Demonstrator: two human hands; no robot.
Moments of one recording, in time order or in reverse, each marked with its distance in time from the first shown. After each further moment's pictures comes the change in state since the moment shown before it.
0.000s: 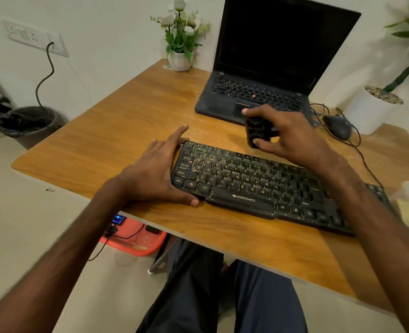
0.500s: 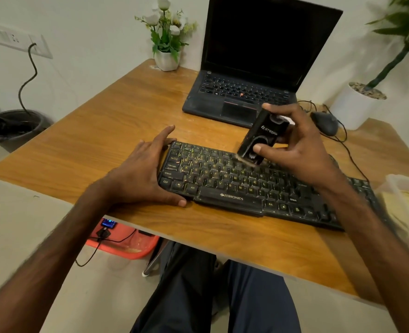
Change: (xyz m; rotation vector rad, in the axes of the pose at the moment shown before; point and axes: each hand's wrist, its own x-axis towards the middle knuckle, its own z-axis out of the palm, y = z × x) left_hand 0.002 -0.005 0.001 -0.004 0.005 0.012; right_hand -0.046 -0.003 -0.003 0.760 0.159 0.241
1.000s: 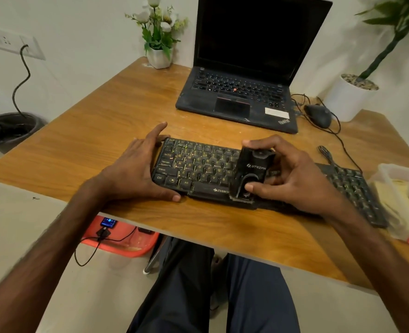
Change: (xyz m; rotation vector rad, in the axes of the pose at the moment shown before) left_hand 0.002 -0.003 0.000 -0.006 -0.009 -0.044; right_hand -0.054 -0.018 0.007 0.090 -0.187 0.050
